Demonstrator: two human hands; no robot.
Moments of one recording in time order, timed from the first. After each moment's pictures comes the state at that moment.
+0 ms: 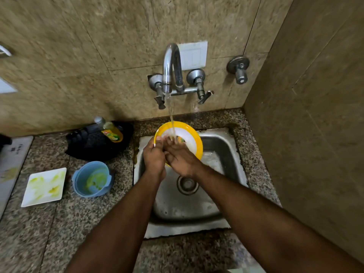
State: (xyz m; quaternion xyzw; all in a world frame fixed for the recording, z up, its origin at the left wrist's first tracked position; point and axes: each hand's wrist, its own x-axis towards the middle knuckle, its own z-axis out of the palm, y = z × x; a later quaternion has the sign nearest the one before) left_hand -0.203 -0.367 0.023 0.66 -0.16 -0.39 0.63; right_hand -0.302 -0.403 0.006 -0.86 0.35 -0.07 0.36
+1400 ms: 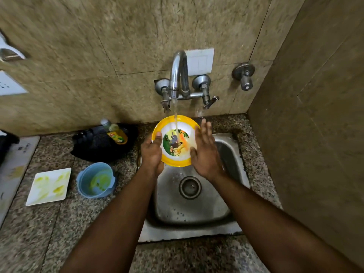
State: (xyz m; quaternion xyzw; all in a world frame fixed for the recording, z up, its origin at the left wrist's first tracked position) left_hand -0.174 -0.382 0.029 0.60 -0.11 -0.43 0.66; right_hand -0.354 -0.417 0.016 -0.82 0.47 -0.24 0.20
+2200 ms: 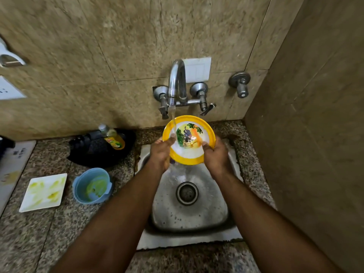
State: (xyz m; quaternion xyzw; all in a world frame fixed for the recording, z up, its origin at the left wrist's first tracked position) left_hand -0.193 -0.409 0.038 0.60 -0.11 -0.53 0.58; right_hand -0.365 -0.432 0.042 -0.52 0.63 -0.38 0.44
